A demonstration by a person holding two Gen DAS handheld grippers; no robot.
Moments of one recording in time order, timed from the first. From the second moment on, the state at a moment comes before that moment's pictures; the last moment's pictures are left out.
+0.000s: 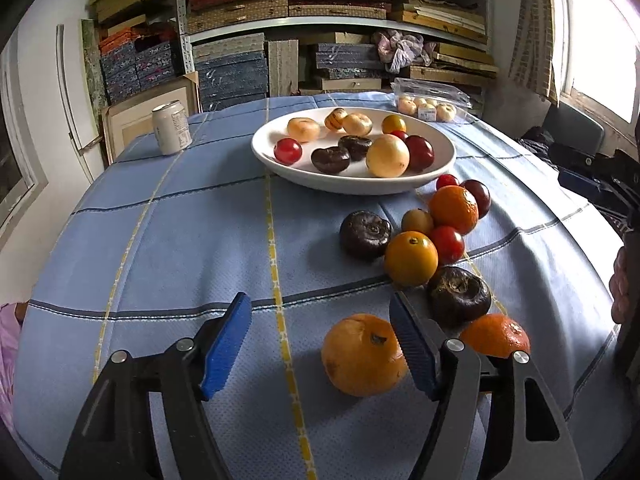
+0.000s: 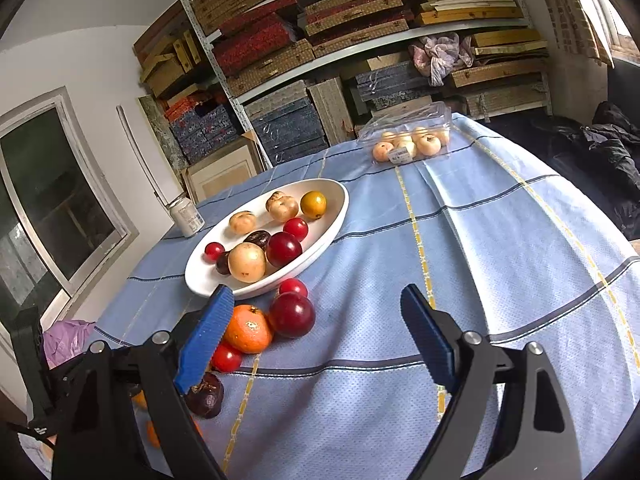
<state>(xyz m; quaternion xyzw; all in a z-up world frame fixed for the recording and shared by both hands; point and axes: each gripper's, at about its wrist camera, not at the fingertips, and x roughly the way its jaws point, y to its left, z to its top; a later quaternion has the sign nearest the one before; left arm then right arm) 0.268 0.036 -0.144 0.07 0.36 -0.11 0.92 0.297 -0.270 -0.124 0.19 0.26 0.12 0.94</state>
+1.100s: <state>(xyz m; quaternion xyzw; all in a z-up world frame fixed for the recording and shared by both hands) 0.281 0.039 -0.156 0.06 0.40 -0.13 0.91 0.287 -0.238 -0.120 0.14 0.27 0.17 0.94</state>
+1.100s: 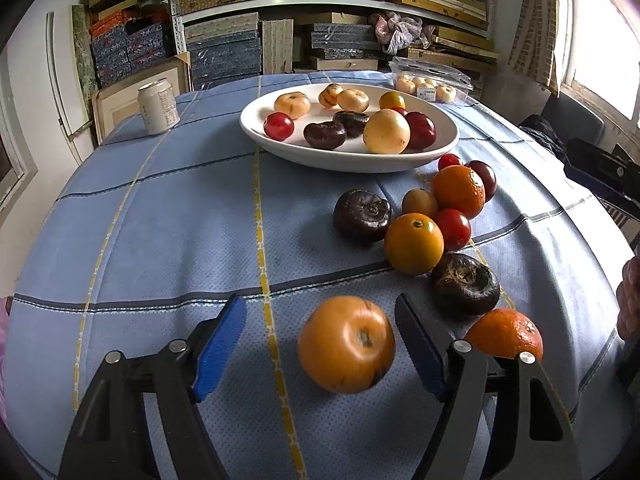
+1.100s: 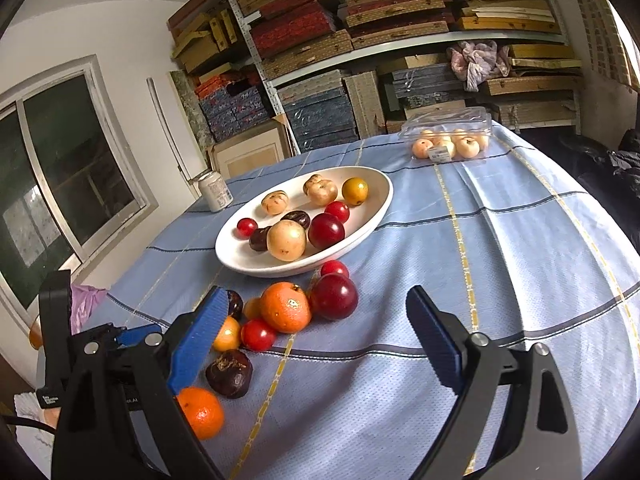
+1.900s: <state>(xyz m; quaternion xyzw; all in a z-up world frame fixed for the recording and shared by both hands) 0.281 0.056 -0.152 0.04 0.39 -0.11 0.91 0.280 -0.180 -0.140 0.01 0.32 0.22 0.92</state>
